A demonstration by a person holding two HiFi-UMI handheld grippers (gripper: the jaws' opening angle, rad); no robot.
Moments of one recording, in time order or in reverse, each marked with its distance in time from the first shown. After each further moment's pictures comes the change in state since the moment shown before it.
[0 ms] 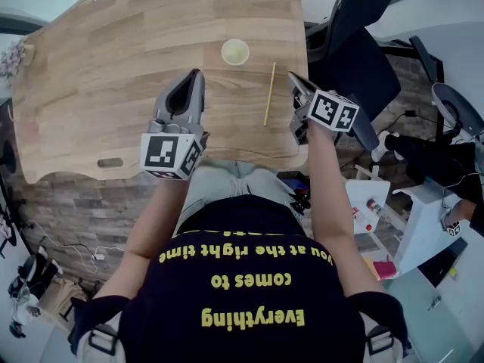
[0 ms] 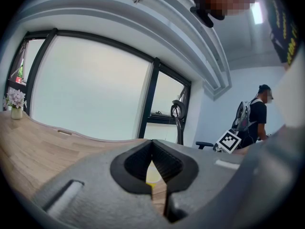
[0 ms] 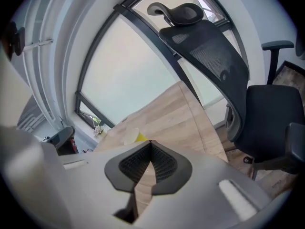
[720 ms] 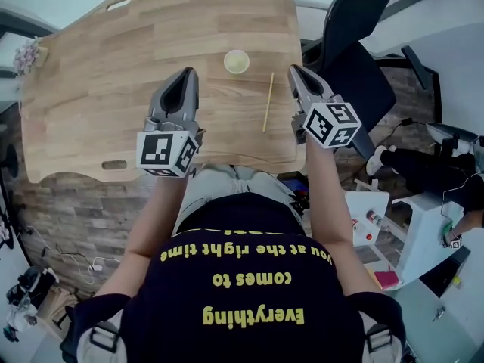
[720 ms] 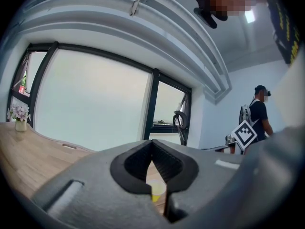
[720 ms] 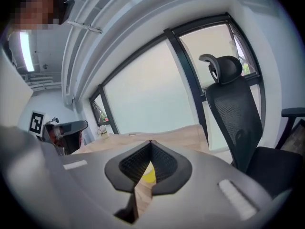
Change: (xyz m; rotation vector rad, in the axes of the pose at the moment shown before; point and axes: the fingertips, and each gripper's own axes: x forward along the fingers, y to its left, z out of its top) left arm -0.022 0.002 0.047 0.048 -0.108 0.042; right arm -0.049 0.088 0.071 -0.443 -0.275 0.022
